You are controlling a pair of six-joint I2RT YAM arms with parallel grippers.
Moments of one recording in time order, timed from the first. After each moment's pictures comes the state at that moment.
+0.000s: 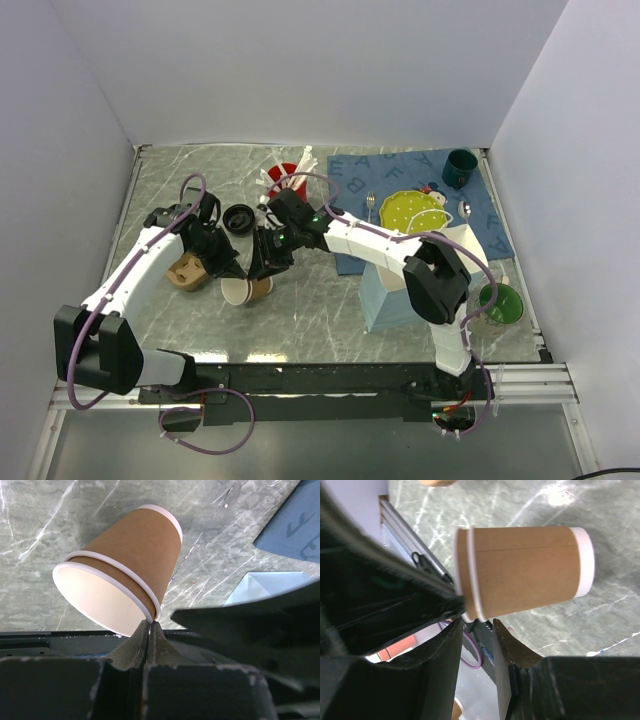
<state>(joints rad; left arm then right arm) -0.23 1.33 1.08 -1.01 0.29 -0.81 0.89 1.98 1.61 -0.48 -0.51 0.74</state>
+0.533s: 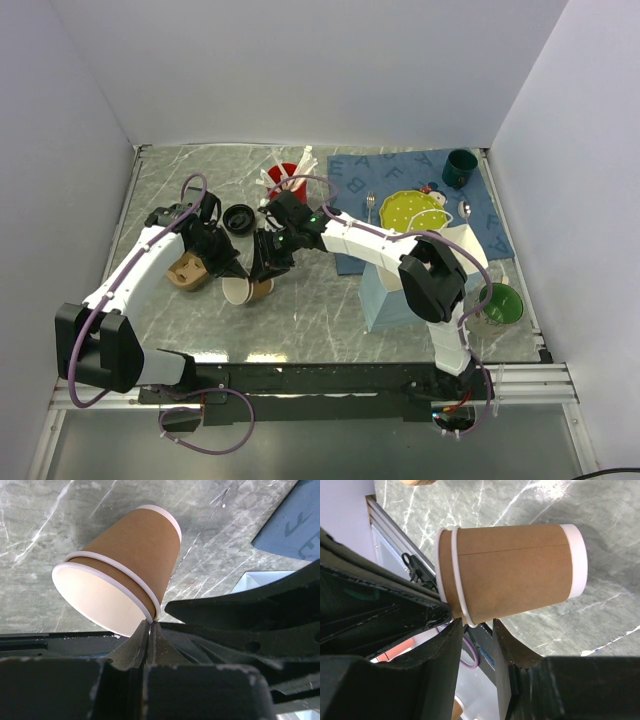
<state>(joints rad) -0.23 1.34 1.08 -1.00 0.30 -0.81 0.89 2.01 1.62 -0.51 -0.50 0.74</state>
